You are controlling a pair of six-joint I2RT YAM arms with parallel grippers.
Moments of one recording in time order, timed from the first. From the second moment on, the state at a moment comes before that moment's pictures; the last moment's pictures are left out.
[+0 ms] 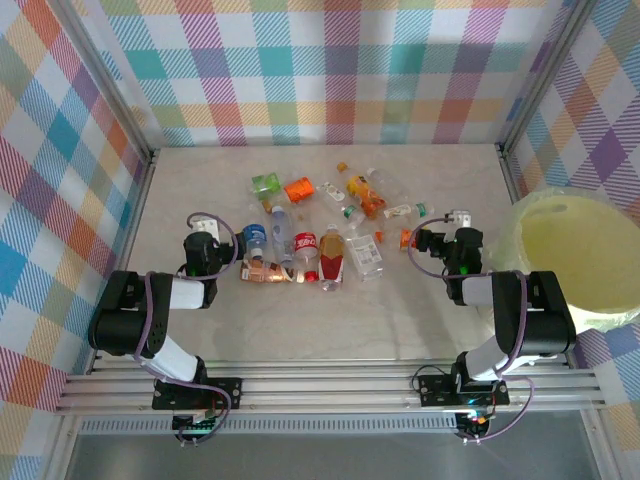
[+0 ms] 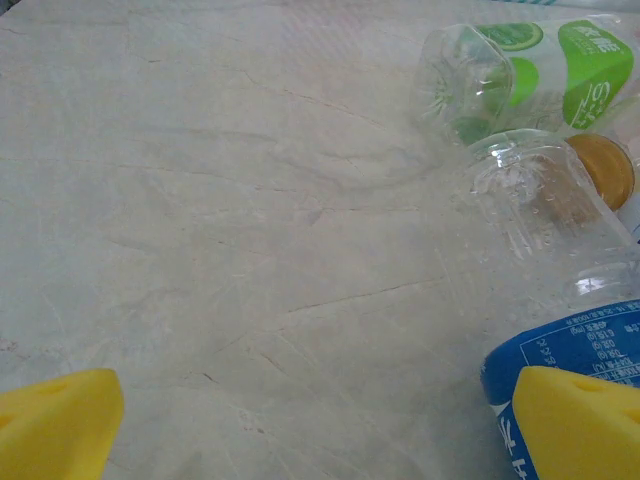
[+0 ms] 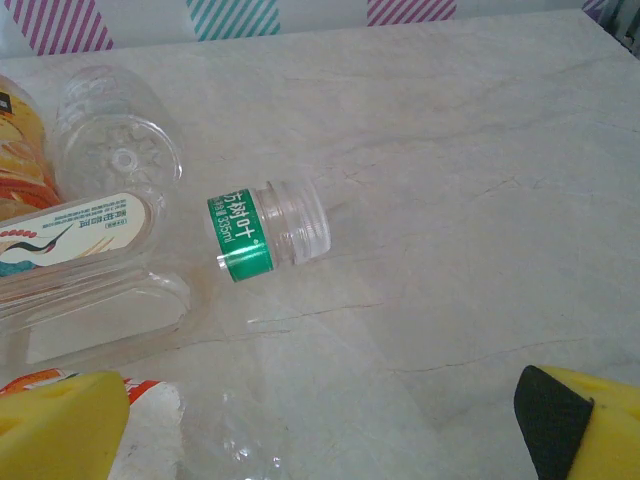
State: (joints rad) left arm -0.07 1.57 0.42 0.71 -0.12 -0.12; right arm 0.03 1.53 0.40 0.74 0.01 0.07
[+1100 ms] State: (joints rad) left arm -0.07 1.47 0.49 0.49 -0.13 -0.12; right arm 0.04 1.49 0.41 0.65 0.00 0.05
